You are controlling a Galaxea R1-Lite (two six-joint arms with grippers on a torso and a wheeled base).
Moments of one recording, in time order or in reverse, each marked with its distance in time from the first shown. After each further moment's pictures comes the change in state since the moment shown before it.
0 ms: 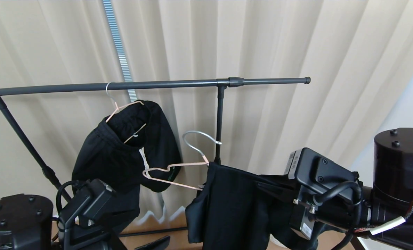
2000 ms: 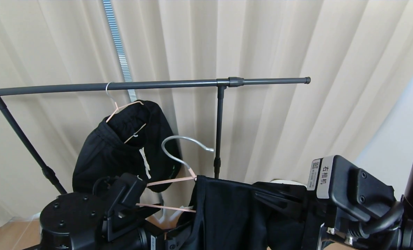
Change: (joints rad) left arm -0.151 0.202 -0.043 -0.211 0.189 -0.180; right arm 0.102 -0.063 0.030 -0.068 0.013 0.057
